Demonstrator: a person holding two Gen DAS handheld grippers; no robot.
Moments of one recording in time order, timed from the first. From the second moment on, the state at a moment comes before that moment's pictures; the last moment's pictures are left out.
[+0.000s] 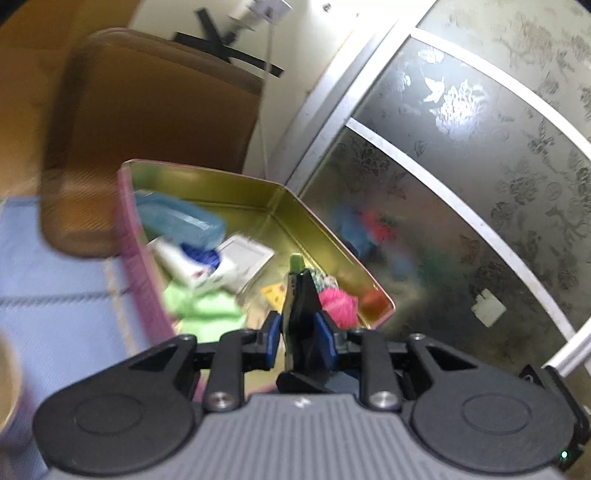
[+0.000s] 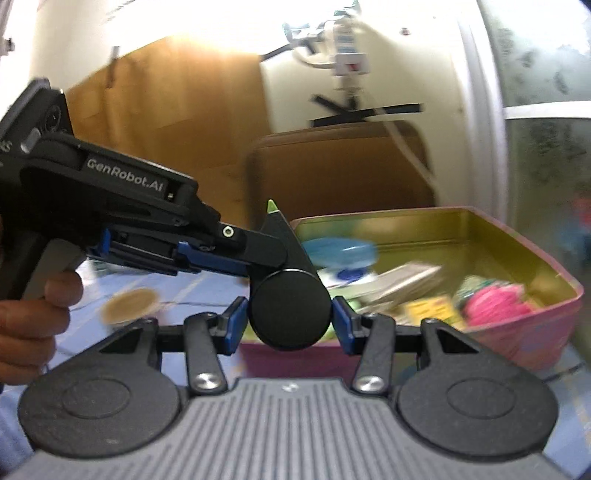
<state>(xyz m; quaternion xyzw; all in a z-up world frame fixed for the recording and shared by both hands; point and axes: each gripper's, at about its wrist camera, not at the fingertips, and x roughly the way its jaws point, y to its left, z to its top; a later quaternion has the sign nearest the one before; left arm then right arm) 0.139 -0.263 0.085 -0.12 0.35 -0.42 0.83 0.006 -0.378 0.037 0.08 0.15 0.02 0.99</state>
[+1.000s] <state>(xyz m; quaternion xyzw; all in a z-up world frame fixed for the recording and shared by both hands) 0.016 -0.172 0.068 0.01 0.29 -0.25 0.92 -0.090 -0.347 0.029 0.22 0.07 -0.10 0.97</state>
